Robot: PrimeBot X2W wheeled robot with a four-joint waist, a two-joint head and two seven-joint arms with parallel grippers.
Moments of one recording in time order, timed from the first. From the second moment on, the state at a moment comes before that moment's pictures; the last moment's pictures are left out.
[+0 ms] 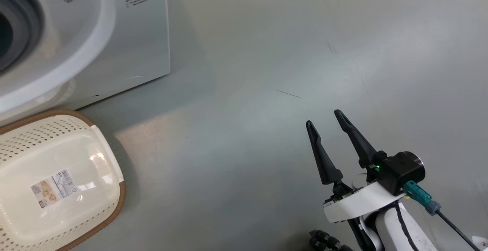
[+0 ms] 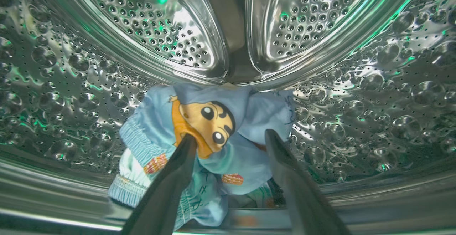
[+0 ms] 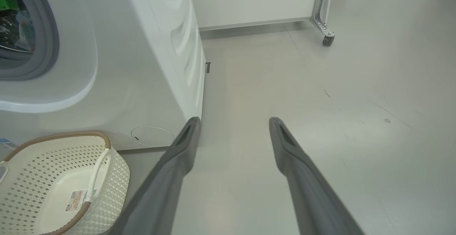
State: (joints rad) left arm -1.08 0.39 0.09 0.92 -0.22 0.08 0.05; right arm -0.10 -0.04 0.35 0.04 0.22 0.13 -0.26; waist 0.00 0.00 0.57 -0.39
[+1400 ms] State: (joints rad) left arm -0.57 0.05 0.12 0.93 -0.38 -0.09 -0.25; right arm -0.05 -0.10 0.29 0.10 0.22 0.13 -0.26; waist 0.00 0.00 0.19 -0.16
